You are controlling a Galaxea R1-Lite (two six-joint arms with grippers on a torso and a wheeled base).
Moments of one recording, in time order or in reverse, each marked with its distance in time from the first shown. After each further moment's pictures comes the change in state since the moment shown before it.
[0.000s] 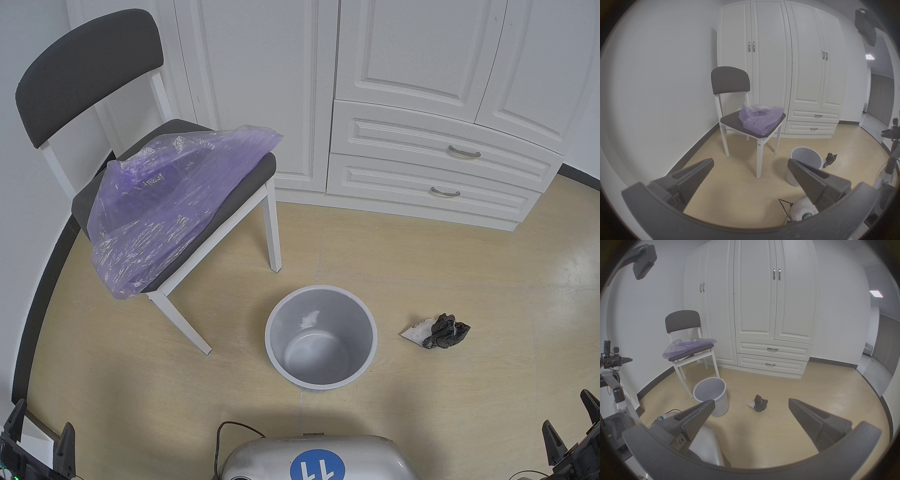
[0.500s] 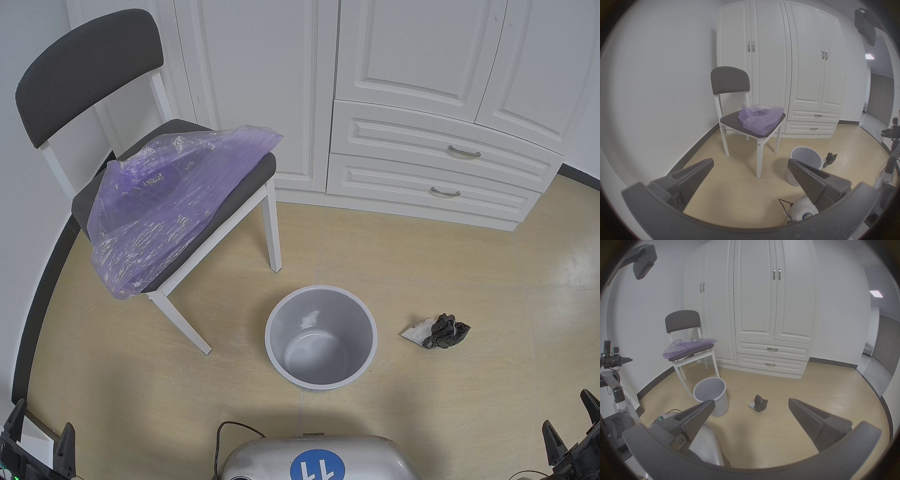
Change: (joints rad) left arm 0.000 0.000 0.000 0.000 -0.001 0.005; right arm 0.000 0.000 0.000 0.000 -0.001 0.000
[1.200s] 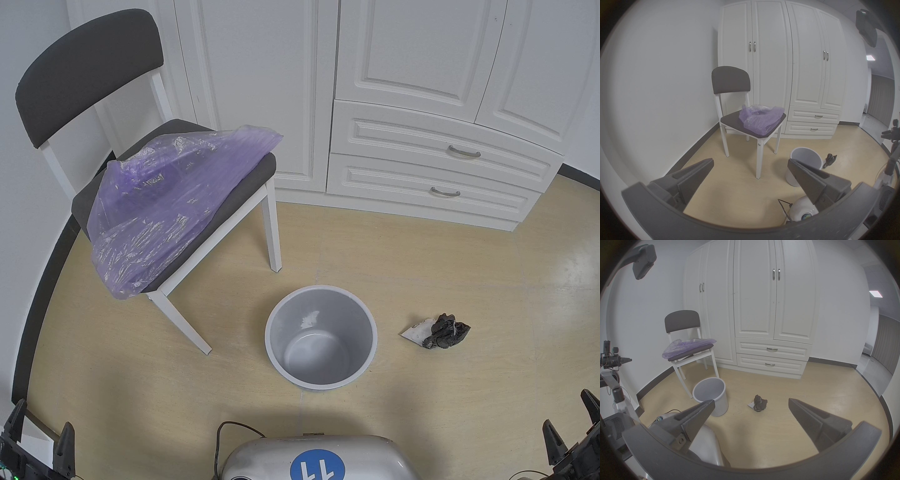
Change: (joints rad) left arm 0.001 0.000 0.000 0.000 0.002 -0.014; right arm -0.001 0.000 0.000 -0.001 -0.004 0.001
